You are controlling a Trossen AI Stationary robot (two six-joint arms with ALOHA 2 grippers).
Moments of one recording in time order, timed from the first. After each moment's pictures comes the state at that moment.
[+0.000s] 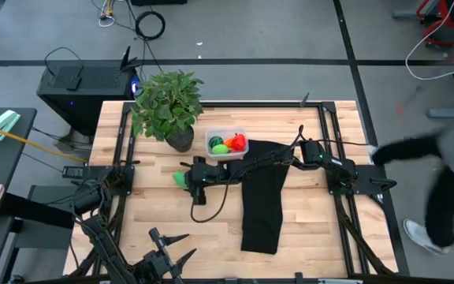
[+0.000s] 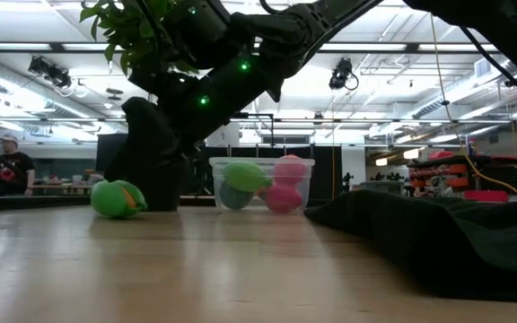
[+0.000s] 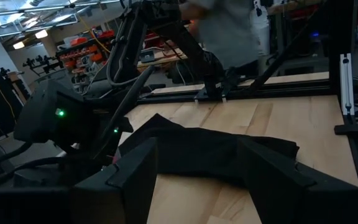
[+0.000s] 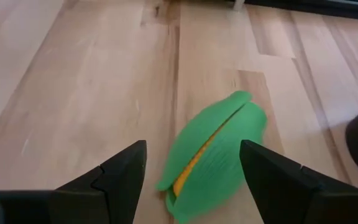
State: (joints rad) left arm -1.07 2.12 1.73 -1.52 -1.52 -1.71; right arm 0.06 2.34 1.73 -0.03 0.10 -0.06
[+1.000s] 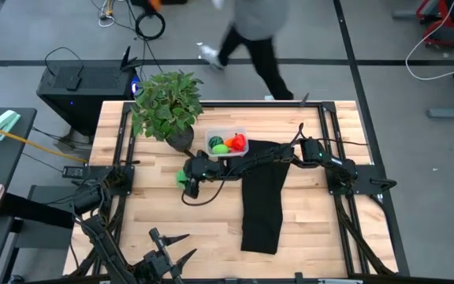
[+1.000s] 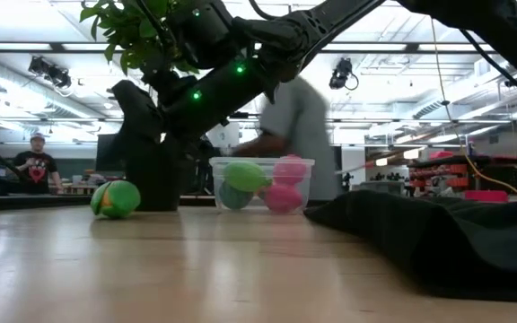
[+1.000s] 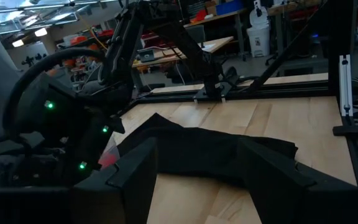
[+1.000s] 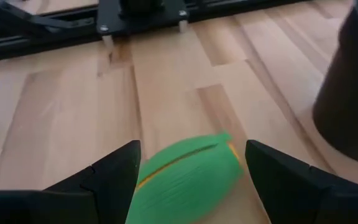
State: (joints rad) left arm -1.07 2.12 1.73 -1.51 -1.52 -1.71; right arm 0.04 2.34 1.73 0.05 0.17 0.21
